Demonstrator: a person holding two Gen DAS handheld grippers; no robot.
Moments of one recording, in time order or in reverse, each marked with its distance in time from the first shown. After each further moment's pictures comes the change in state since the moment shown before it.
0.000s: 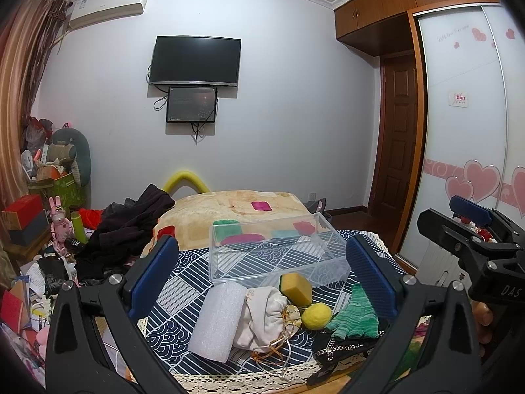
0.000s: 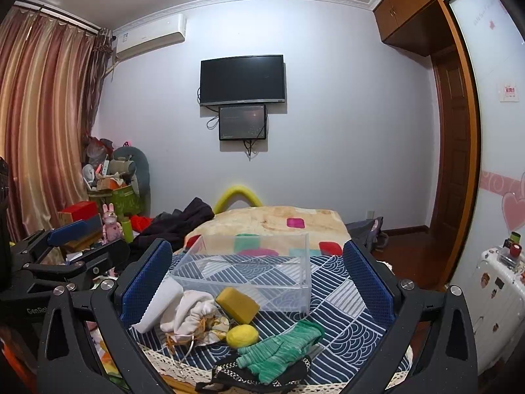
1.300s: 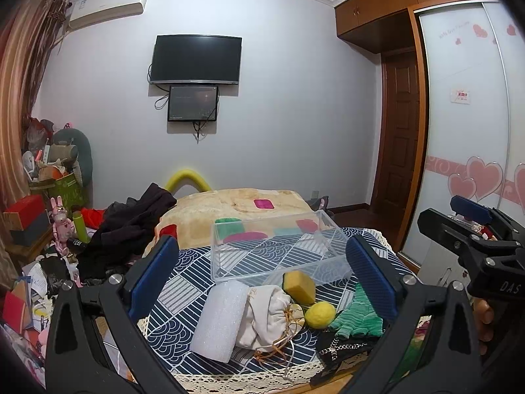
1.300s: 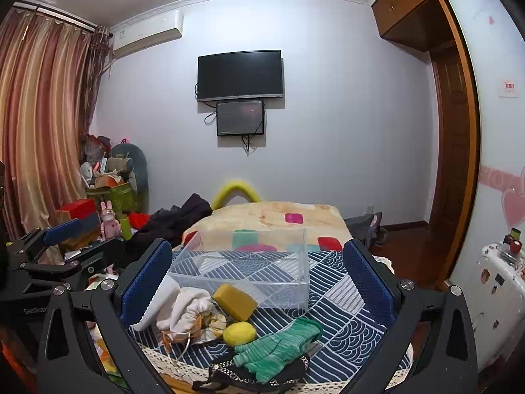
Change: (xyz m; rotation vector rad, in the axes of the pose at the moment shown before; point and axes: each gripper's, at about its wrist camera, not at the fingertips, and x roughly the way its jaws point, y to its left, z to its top) left arm 0.000 0.003 0.000 0.003 0.003 0.003; right arm 0.002 -0.003 -0.004 0.002 0.015 -0.006
